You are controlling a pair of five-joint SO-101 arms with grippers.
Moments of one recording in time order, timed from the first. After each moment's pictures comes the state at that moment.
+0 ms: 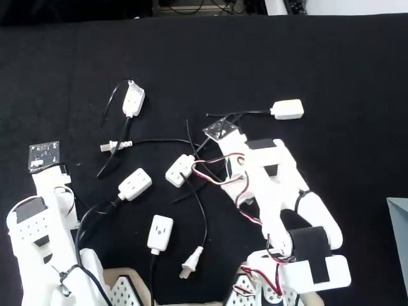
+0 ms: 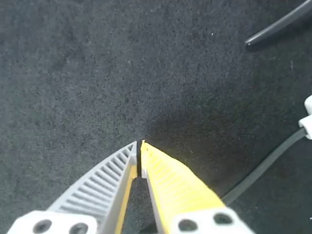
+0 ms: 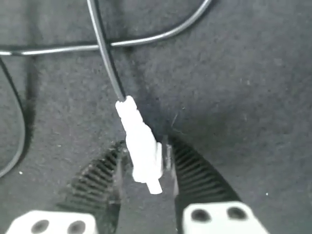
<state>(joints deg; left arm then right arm) -34.7 -49.9 73.2 57.8 -18.8 -9.1 -7.2 47.4 60.7 27.6</state>
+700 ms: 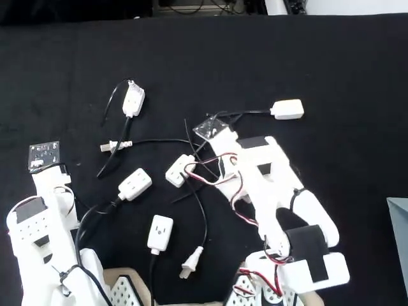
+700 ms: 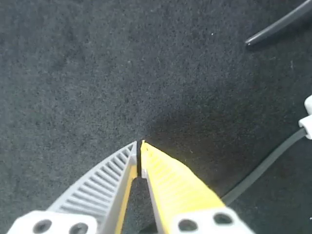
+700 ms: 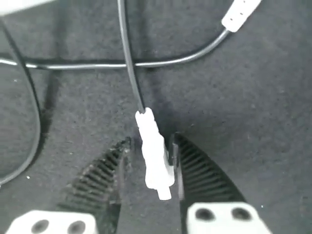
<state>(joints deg) -34.7 -49.9 73.2 57.8 -18.8 -12.4 -6.5 45.4 60.7 28.0</state>
